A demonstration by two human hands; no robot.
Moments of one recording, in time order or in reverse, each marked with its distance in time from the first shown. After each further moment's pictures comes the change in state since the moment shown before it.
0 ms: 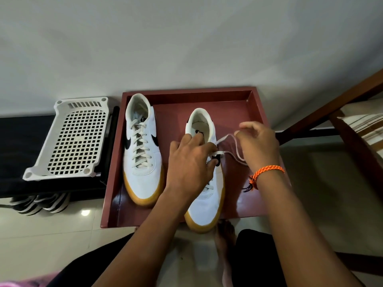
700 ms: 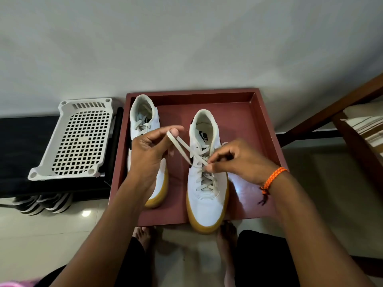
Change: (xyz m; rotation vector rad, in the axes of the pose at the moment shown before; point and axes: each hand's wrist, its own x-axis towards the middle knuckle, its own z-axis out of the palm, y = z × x) left_hand -0.003 -0.061 -0.054 -1.257 0.118 -0.533; right_hand -0.009 -0.002 0.002 -0.086 -0.817 -0.253
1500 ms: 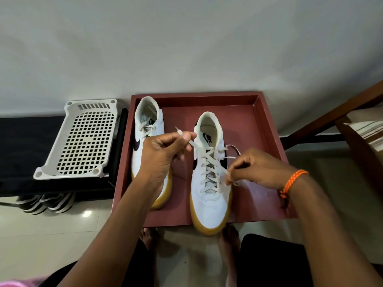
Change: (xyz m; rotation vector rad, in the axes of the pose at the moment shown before) left_hand 0.000 0.000 0.005 0.024 -0.067 -0.035; right_hand -0.017 -0.001 -0.025 -0.153 -0.175 0.102
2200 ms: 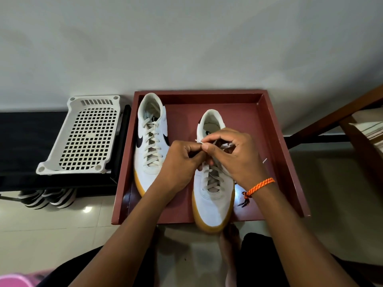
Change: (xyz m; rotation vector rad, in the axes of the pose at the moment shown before) left_hand -0.007 -0.012 0.022 0.296 -0.210 0.074; right_hand 0.038 -0.025 0.053 0.186 0.597 -0.411
